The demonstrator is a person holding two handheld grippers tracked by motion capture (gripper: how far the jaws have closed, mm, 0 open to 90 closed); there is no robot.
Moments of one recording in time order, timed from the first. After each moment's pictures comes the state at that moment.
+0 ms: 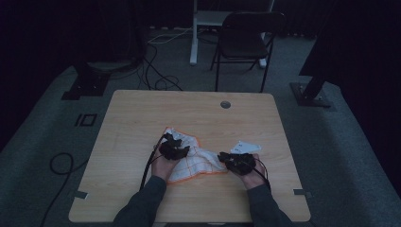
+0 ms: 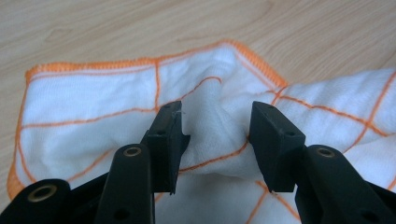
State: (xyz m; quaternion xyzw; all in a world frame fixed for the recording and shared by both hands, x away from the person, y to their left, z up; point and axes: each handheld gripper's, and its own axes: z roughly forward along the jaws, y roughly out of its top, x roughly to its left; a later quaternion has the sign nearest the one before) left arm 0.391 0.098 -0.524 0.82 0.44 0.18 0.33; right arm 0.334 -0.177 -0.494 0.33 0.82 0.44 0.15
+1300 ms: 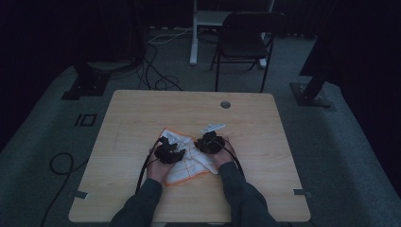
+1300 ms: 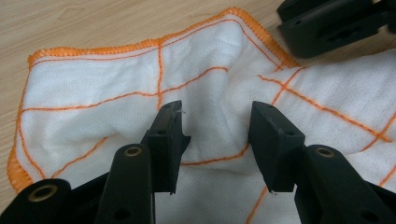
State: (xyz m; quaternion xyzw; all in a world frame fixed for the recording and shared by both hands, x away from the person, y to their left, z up) left arm 0.381 0.111 -0.531 0.82 0.44 0.18 0.33; right arm 0.426 -0.089 -0.528 0.36 0.84 0.39 0.10
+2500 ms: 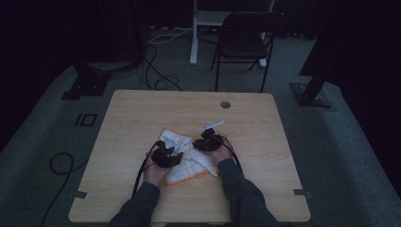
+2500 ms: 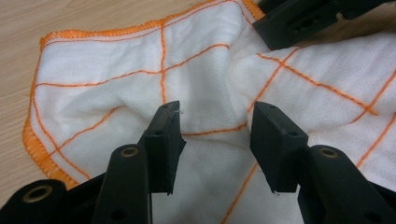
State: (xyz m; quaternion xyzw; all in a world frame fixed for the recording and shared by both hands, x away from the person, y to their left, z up) left arm 0.365 0.120 -0.531 0.82 0.43 0.19 0.33; right arm 0.441 -0.086 -0.534 0.37 0.85 0.38 0.05
